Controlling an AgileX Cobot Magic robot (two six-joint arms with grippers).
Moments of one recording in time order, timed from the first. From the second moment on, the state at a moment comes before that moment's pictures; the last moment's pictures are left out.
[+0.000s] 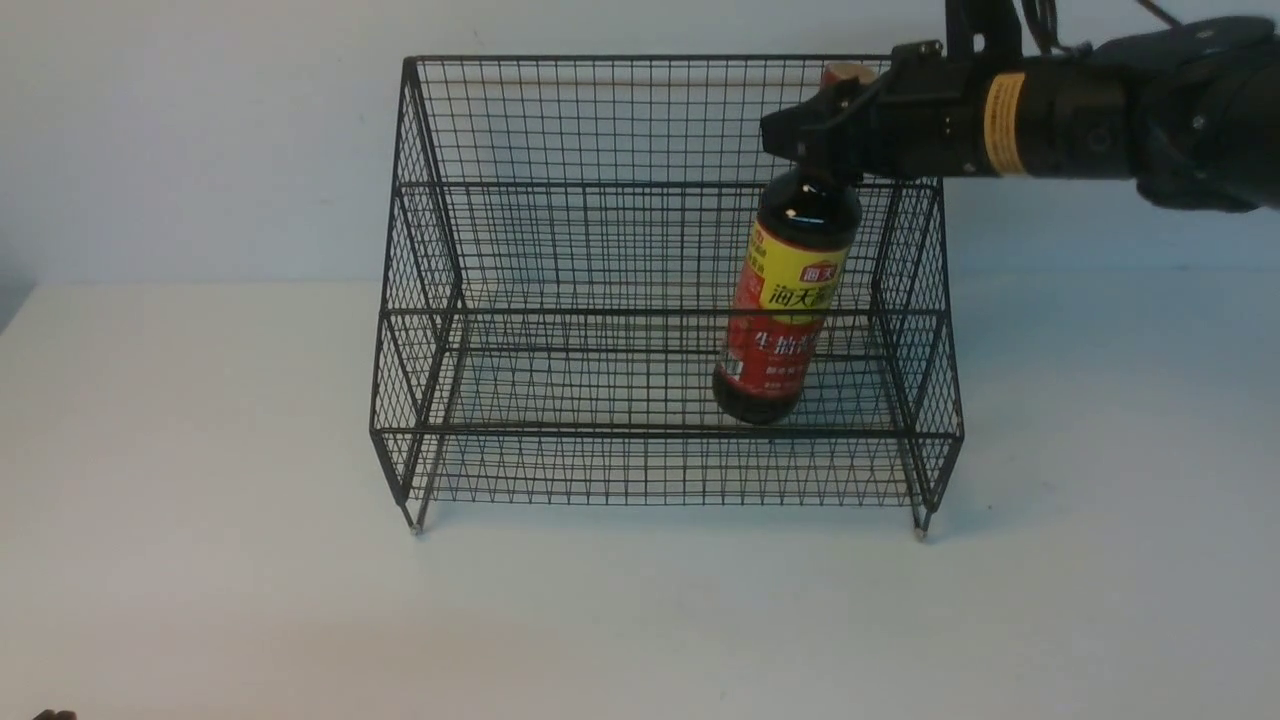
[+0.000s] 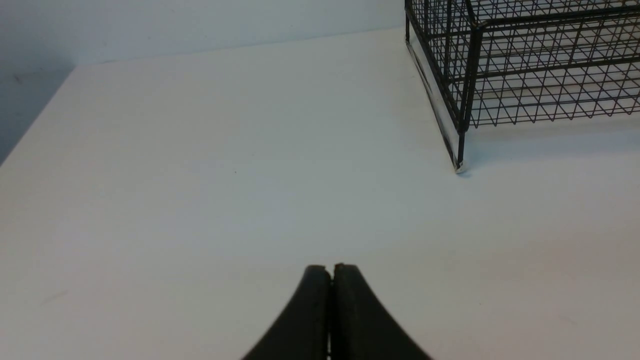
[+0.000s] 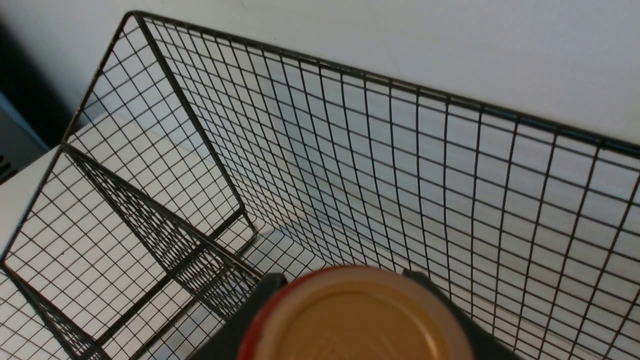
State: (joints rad) right arm 0.24 1.85 -1.48 -1.77 -0.41 1.82; left arm -0.06 -0.01 0.03 0.04 0.37 0.01
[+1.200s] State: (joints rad) right arm 0.33 1.84 -1.48 -1.76 -0.33 1.81; left arm -0.06 -0.01 0.03 0.04 0.37 0.01
